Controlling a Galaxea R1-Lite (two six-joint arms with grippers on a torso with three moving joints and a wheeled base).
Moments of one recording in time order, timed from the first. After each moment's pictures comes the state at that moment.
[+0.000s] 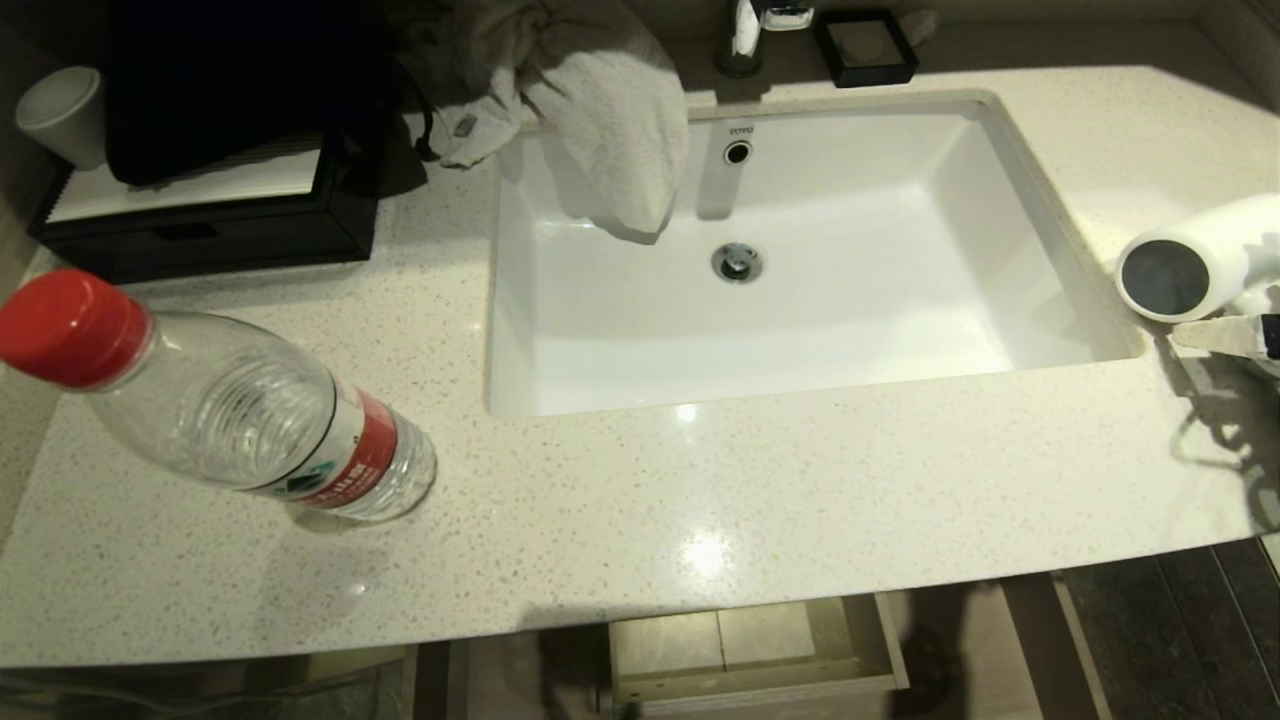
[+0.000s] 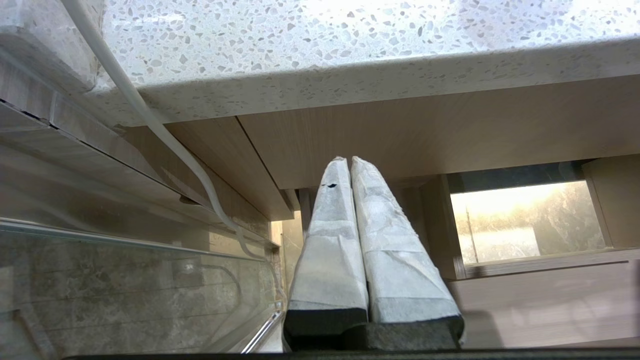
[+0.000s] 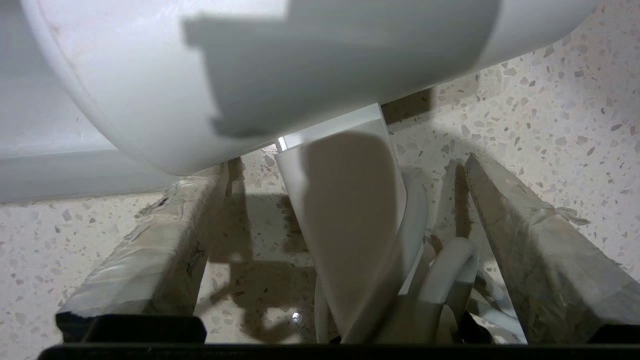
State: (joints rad) left arm 0.00 0.00 0.00 0.00 0.00 0.00; right arm -0.34 1.34 -1.12 0.17 0.27 -0.18
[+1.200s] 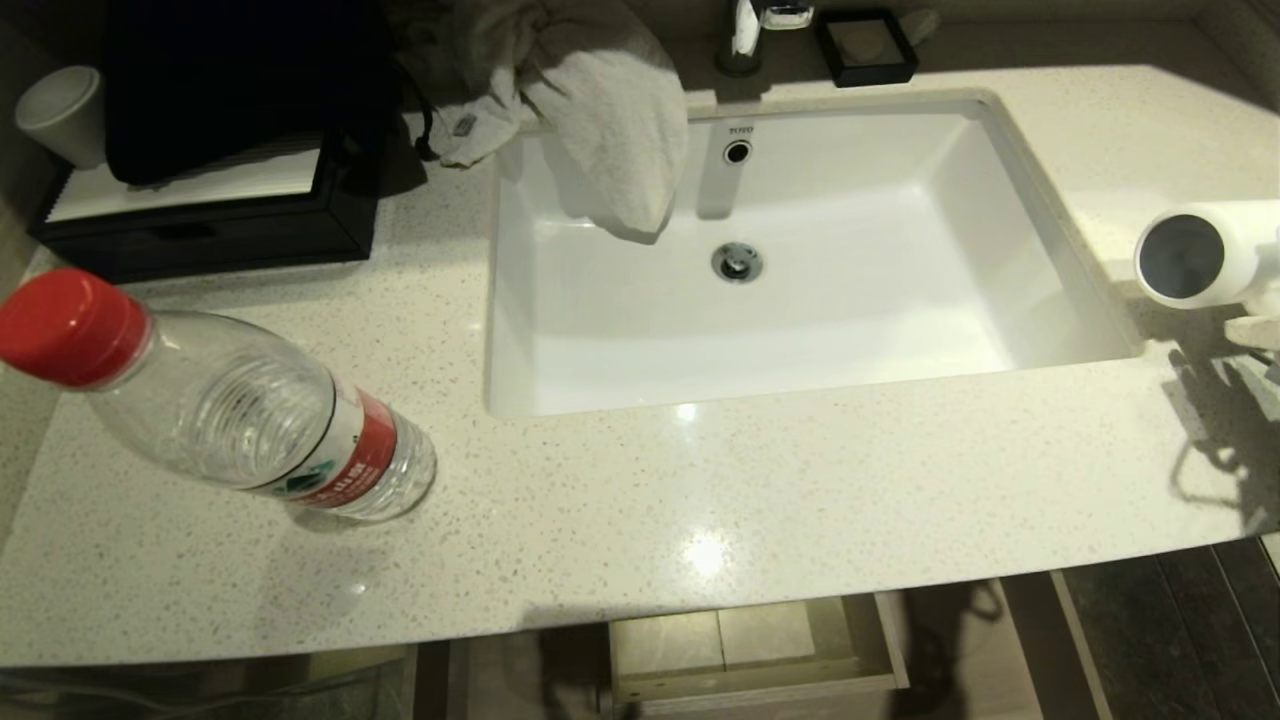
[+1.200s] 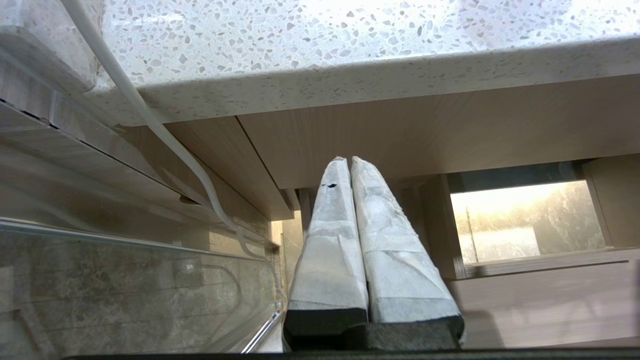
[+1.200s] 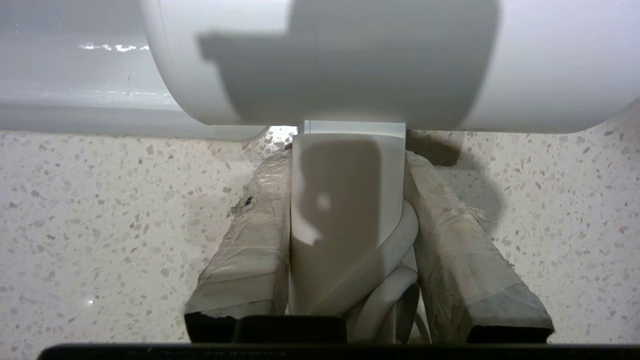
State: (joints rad) left arm 0.00 0.00 0.00 0.00 0.00 0.00; right arm -0.31 1.24 -1.16 0.31 0.31 -0.28
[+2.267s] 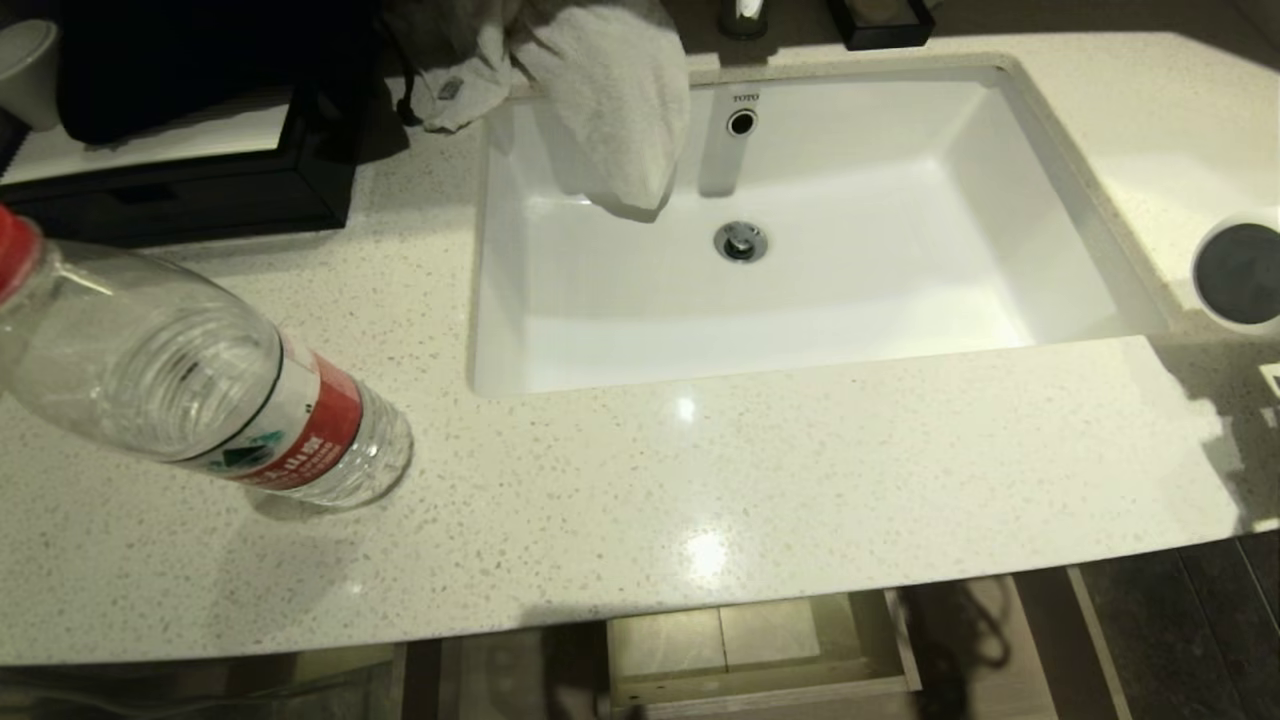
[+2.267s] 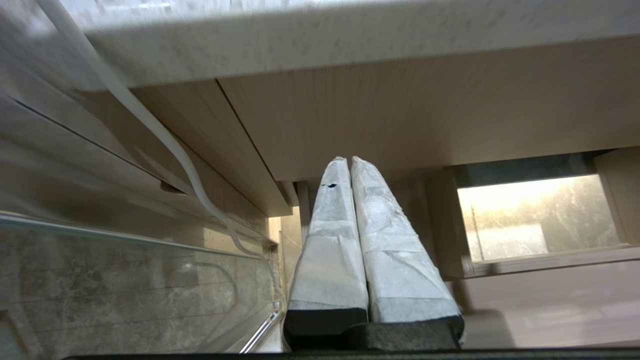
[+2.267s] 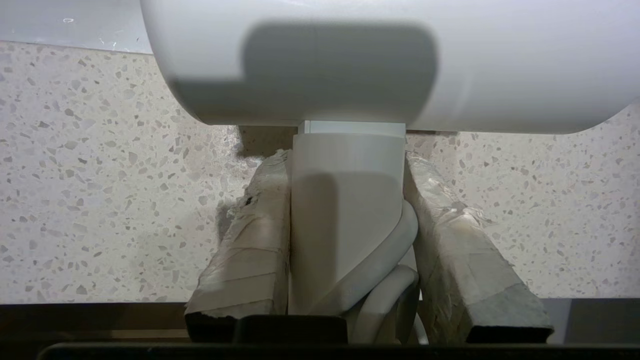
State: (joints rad) left arm 0.00 0.00 0.00 0.00 0.00 0.00; right arm -0.14 1.01 -1.06 0.35 0.08 -0.27
